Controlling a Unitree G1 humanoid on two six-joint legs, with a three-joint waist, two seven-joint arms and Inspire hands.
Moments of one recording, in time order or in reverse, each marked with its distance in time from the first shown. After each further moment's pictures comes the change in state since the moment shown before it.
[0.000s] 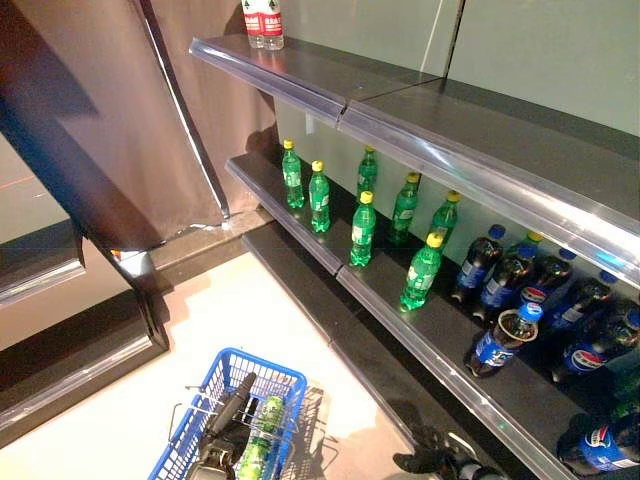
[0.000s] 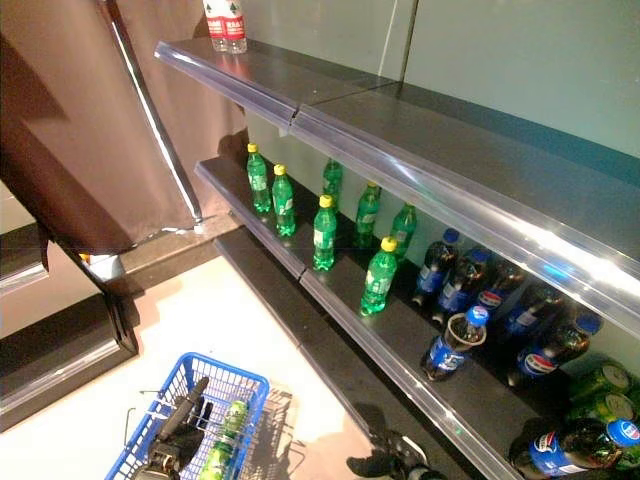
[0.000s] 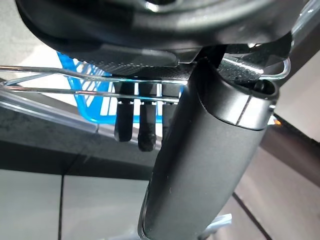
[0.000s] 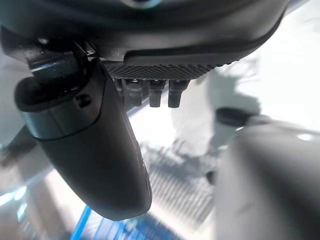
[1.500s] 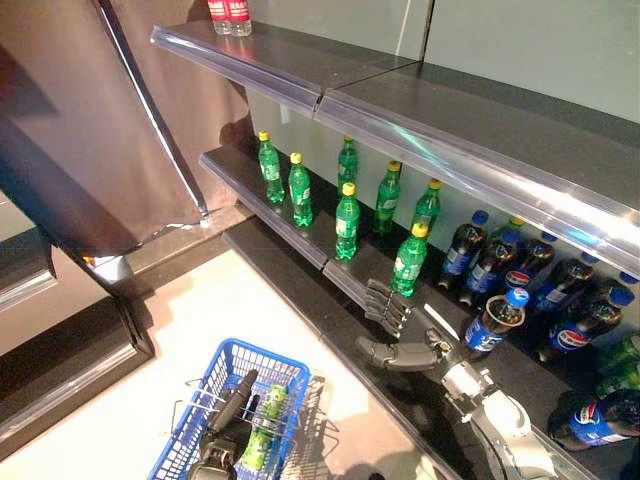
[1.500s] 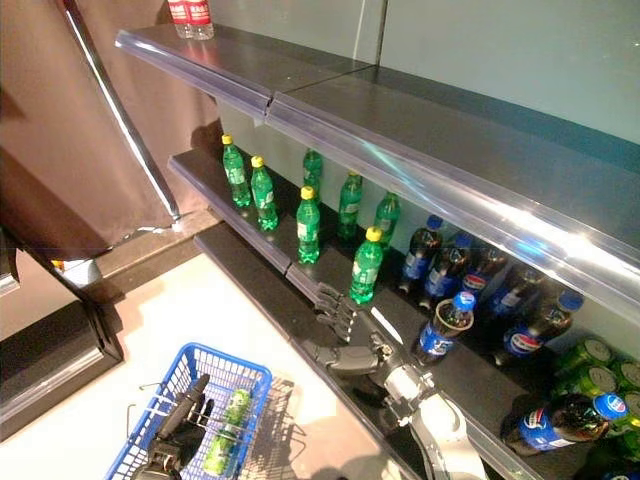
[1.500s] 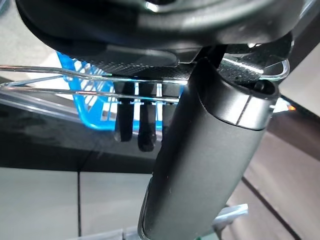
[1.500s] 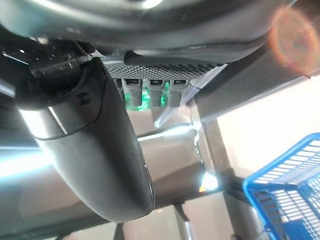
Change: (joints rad) left arm 0.081 -0.018 -0.004 -0.175 0.028 0.018 0.064; right arm 0.089 -0.076 -0.027 -0.862 0.299 -0.090 0.126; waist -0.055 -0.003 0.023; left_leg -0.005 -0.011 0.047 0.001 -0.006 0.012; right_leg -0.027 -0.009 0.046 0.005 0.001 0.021
